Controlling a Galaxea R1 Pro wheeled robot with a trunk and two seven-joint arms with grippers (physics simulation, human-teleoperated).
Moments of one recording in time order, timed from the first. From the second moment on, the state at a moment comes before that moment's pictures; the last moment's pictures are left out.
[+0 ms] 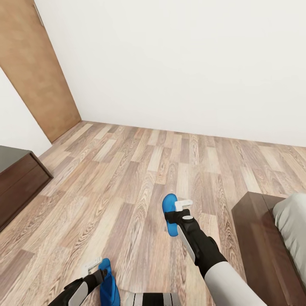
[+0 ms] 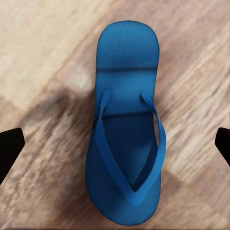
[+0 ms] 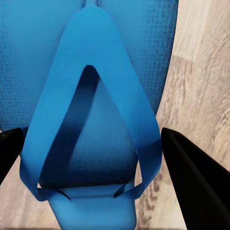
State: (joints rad) left arm -0.46 0.04 0.01 -0.36 0.51 0.15 0.07; right arm -0.64 0.16 0.21 -0.87 -0.01 0.48 -0.18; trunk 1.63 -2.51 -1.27
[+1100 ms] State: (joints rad) left arm -0.47 0.04 0.01 -0.38 0.51 0.12 0.07; right arm -0.64 0.16 0.21 -0.87 -0.01 0.48 -0.18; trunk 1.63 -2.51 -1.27
